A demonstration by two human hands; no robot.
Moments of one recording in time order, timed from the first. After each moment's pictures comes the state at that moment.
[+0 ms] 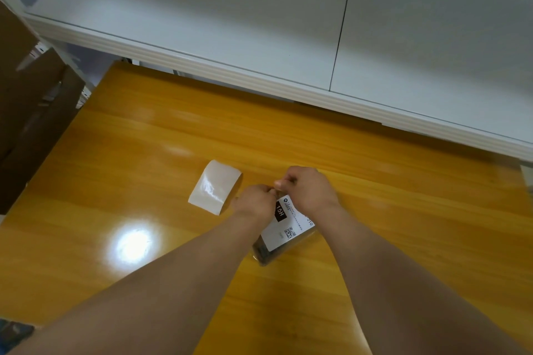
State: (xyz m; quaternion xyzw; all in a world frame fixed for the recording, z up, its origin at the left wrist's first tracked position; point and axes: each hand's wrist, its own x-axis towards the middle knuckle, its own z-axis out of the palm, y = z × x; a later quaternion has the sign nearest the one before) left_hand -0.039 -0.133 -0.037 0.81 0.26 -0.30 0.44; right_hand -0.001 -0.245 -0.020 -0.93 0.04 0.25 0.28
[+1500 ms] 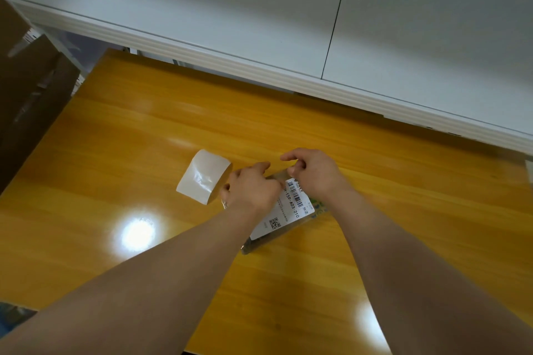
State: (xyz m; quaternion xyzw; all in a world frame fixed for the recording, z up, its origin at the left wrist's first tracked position) left_hand -0.034 -0.158 -0.043 0.86 0.26 -0.22 0.38; right_hand 0.019 -0.287 -0.019 -0.90 0.00 0.26 0.34
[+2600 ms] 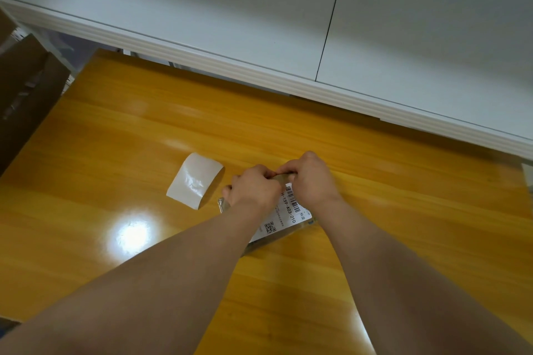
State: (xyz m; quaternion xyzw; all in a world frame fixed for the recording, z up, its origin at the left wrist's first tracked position) left_hand -0.018 -0.175 -0.059 0.84 0.30 -0.22 0.40; right_hand 0.023 -0.290 -0.050 -0.95 -0.03 0.21 0.25
